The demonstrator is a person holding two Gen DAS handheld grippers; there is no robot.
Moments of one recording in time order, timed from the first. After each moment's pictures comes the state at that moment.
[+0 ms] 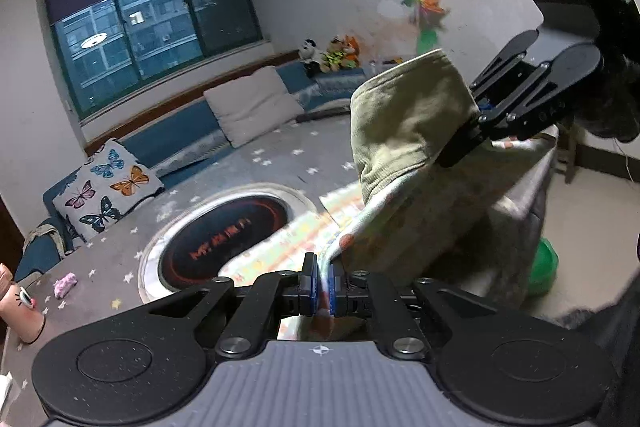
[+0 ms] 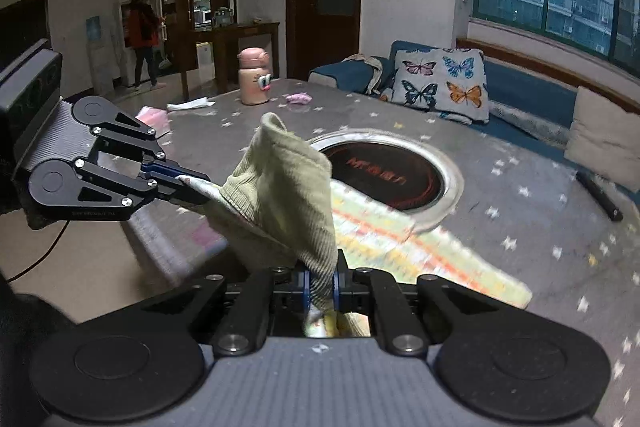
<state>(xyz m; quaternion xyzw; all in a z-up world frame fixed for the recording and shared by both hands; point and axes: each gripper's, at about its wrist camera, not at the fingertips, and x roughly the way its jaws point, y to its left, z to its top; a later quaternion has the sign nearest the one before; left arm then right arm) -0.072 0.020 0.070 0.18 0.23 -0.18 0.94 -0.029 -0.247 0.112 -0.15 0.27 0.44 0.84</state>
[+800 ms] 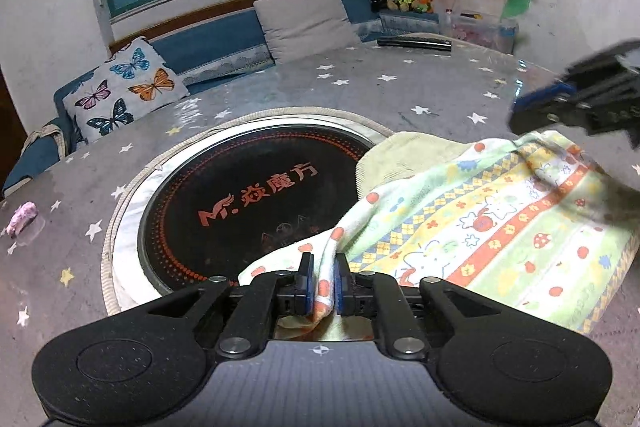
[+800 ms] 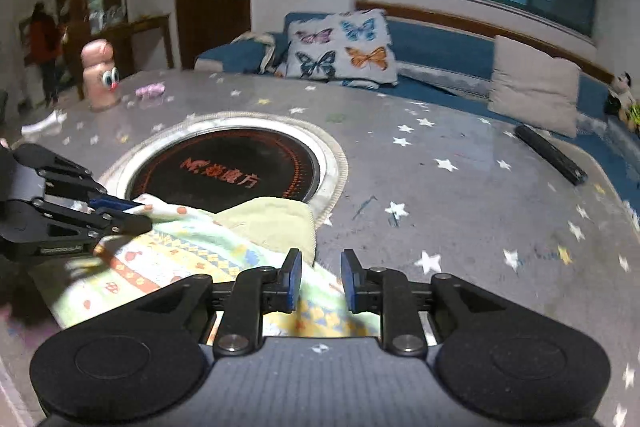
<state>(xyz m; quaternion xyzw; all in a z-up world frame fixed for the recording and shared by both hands) 0.110 0.049 -0.013 0.10 0.34 -0.10 0.93 0.128 -0.217 0.030 -0.10 0.32 0.31 0.89</state>
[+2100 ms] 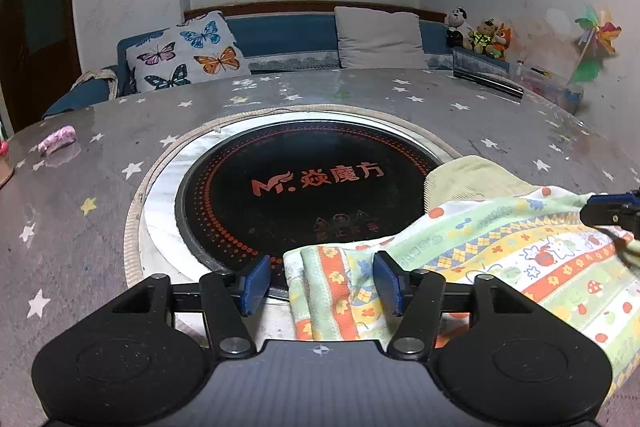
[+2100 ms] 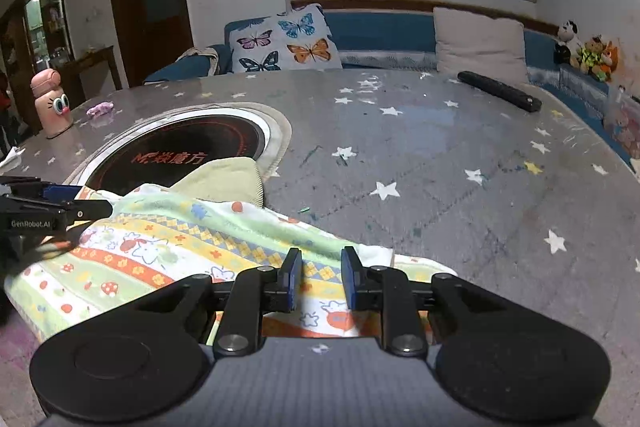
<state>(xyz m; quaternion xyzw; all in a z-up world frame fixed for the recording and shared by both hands) 0.106 0.074 -0.029 -0.01 0.32 -0.01 0.95 0.125 -0.245 -0.015 -0.04 0.32 0.23 0.92</state>
